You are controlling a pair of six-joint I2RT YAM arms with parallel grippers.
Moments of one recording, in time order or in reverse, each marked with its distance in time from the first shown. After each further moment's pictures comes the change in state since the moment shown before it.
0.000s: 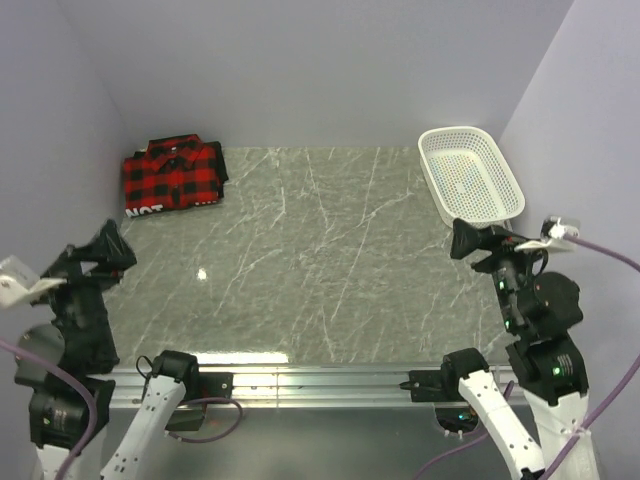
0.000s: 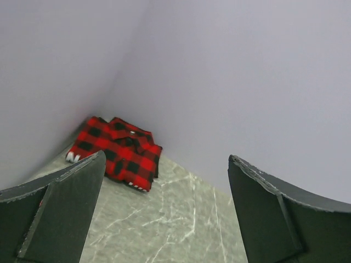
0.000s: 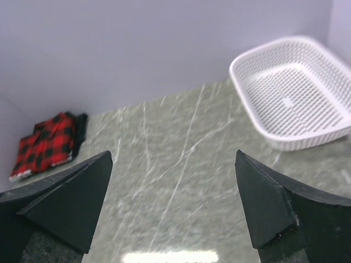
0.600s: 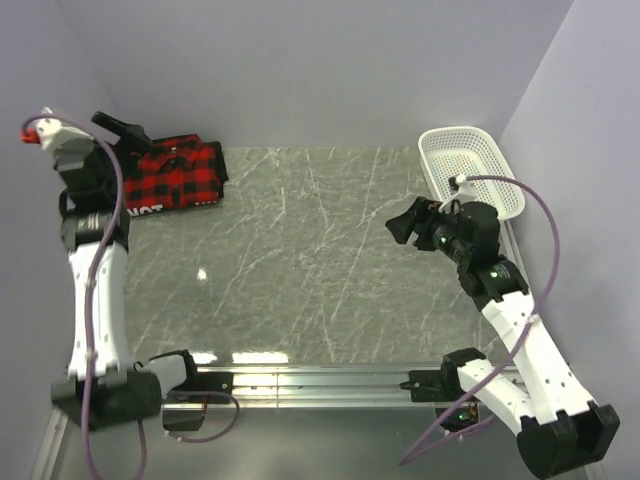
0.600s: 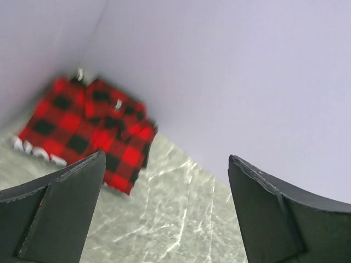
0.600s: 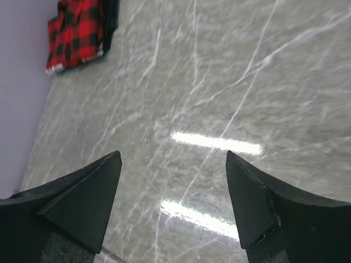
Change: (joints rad) left arm 0.419 0.800 0.148 0.263 0.428 -0.277; right arm 0.000 0.404 -0.159 0.200 -0.444 0.126
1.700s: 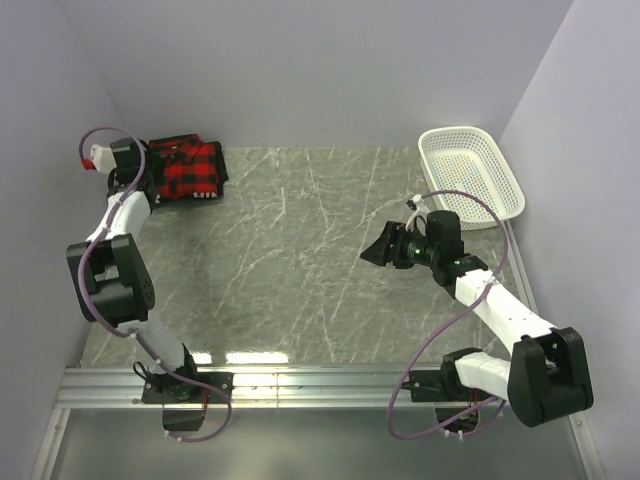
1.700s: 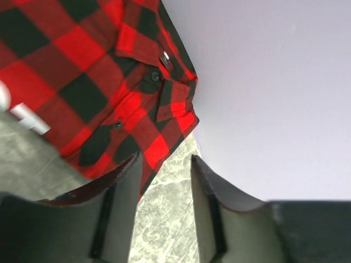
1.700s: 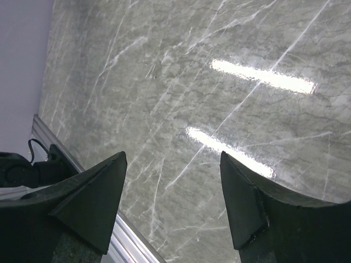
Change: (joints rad) left arm 0.007 0.525 -0.026 0.241 -0.054 -0.433; right arm 0.002 0.272 -0.208 0.264 -0.319 -0.007
